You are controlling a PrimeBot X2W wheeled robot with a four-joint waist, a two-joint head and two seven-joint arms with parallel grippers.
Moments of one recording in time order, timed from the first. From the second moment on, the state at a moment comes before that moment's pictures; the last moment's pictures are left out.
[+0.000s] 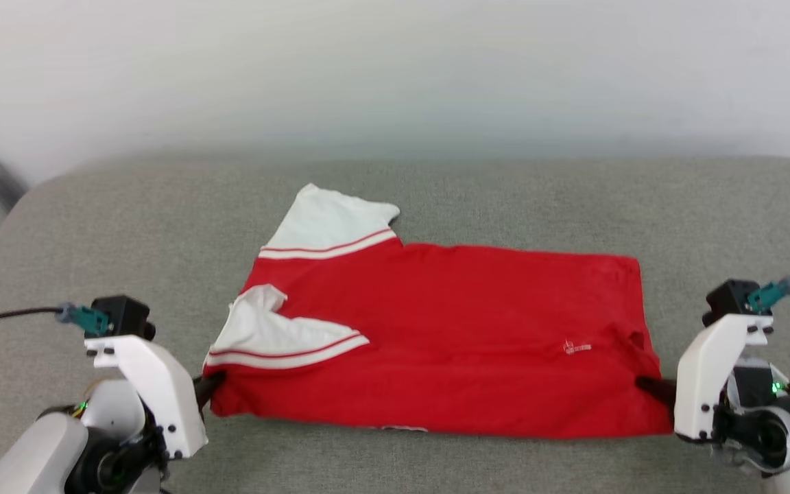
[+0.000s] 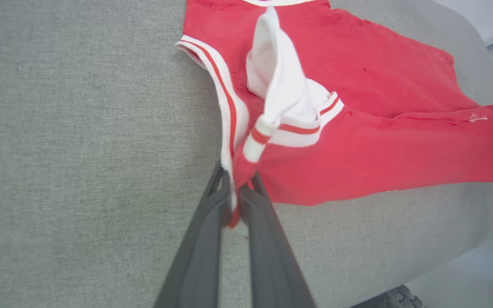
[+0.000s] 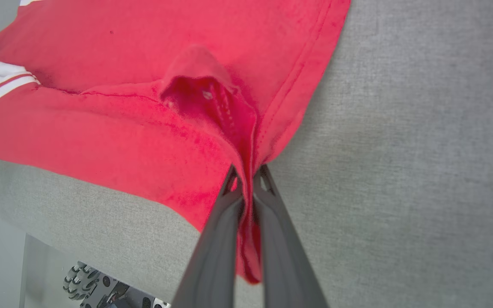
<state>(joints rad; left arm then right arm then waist) -0.28 0.62 -0.46 0.13 -1.03 0.11 0.54 -0.30 -0.25 0.04 0.32 0.56 0.13 0.87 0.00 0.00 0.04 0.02</state>
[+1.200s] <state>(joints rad) -0.64 0.59 -0.34 0.24 -0.87 0.14 0.22 -0.25 -0.15 0.00 -0.04 0.29 0.13 0.14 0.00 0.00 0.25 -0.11</state>
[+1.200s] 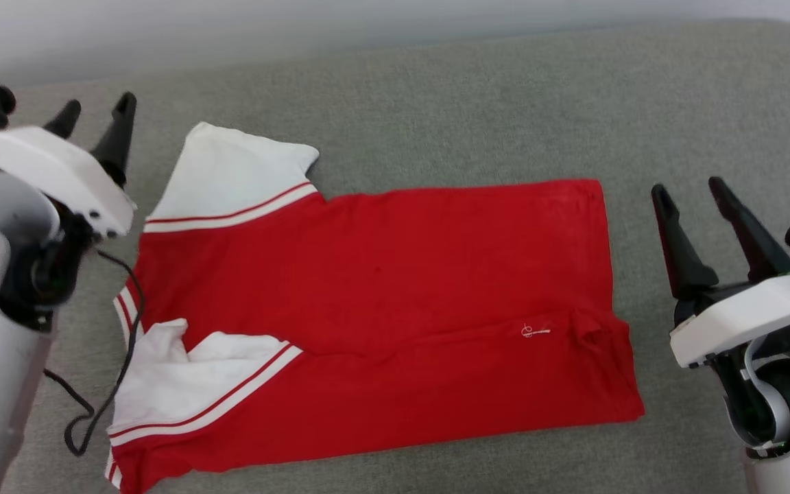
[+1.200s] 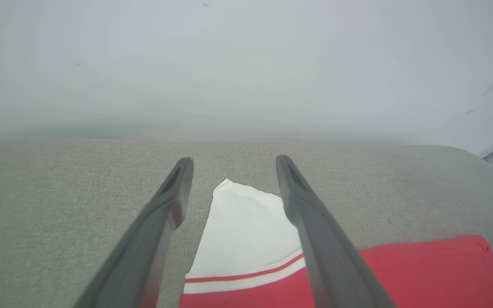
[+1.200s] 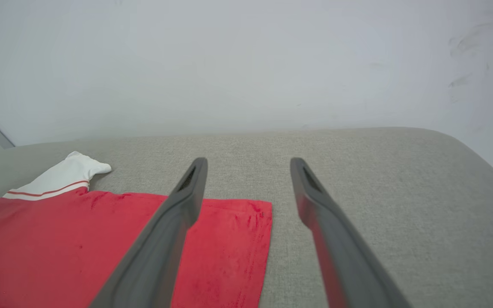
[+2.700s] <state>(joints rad) -1.06 0.71 -0.41 0.47 -1.00 0.13 0.89 -0.57 -0.22 0.02 0.05 0.55 0.13 0.52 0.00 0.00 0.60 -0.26</state>
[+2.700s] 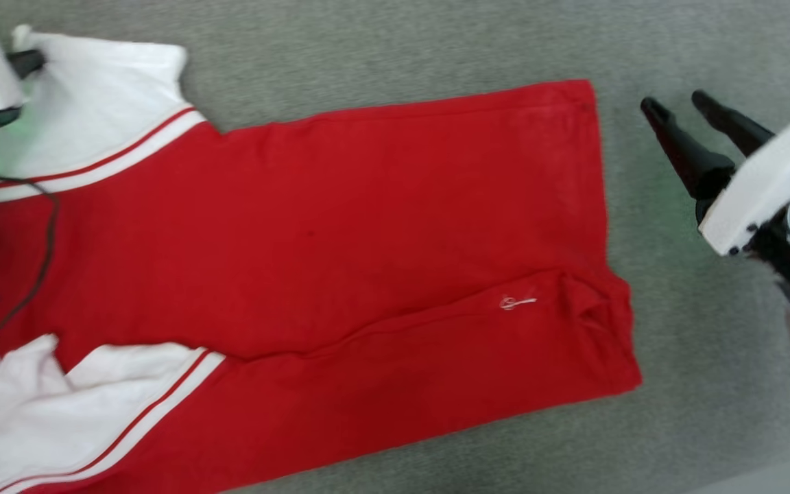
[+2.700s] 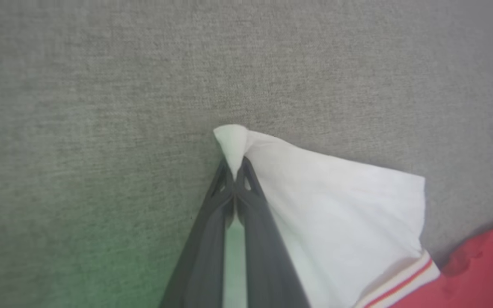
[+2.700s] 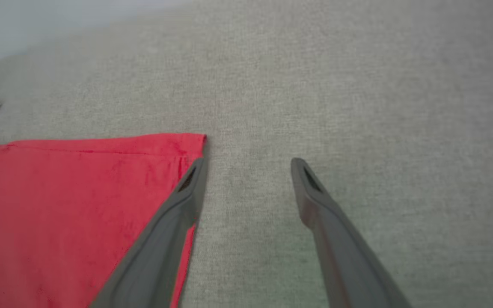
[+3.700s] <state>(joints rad) -1.13 0.59 -0.46 0.44 -0.97 -0.03 0.71 -0.82 -0.25 0.02 0.28 0.44 0.13 0.98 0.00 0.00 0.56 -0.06</state>
